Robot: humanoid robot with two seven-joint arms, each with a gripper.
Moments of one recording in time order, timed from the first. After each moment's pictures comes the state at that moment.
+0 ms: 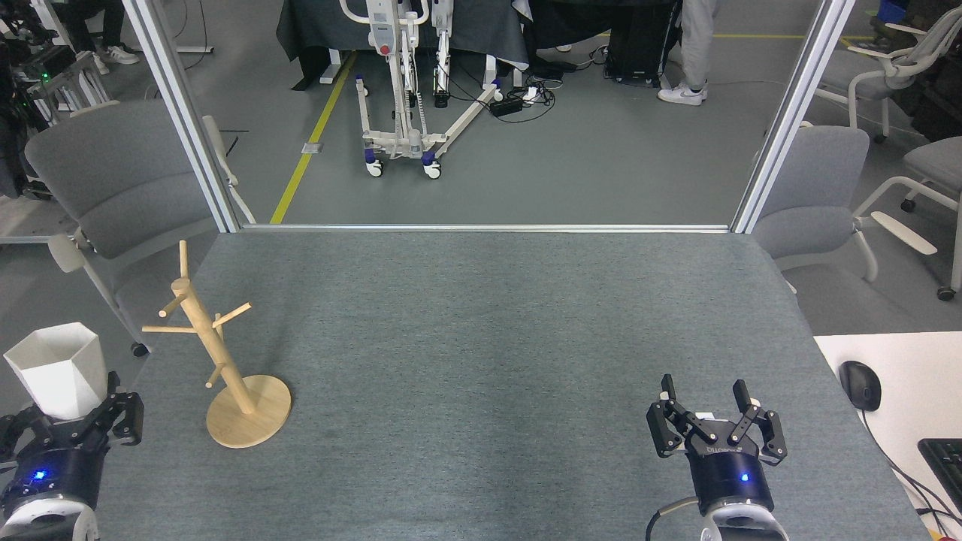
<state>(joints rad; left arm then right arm) -0.16 0.17 0.55 -1.36 -1.59 -0.22 0.04 -0.06 0.15 -0.26 -1.50 1.63 -0.19 -0.05</state>
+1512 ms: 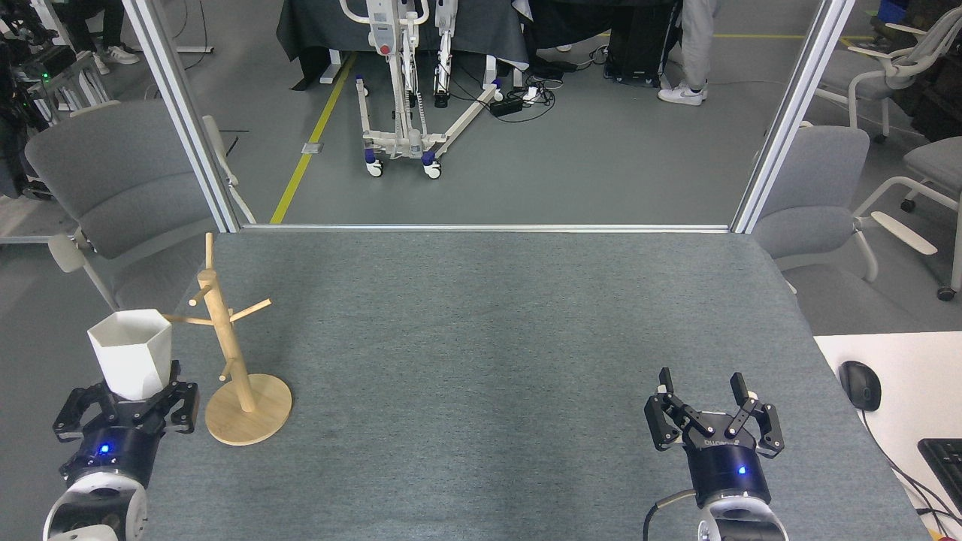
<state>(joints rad) -0.20 0.16 0.41 -1.32 -1.66 -0.21 0.03 -0.08 0.15 -0.26 -1.49 1.63 -0.19 -0.05</state>
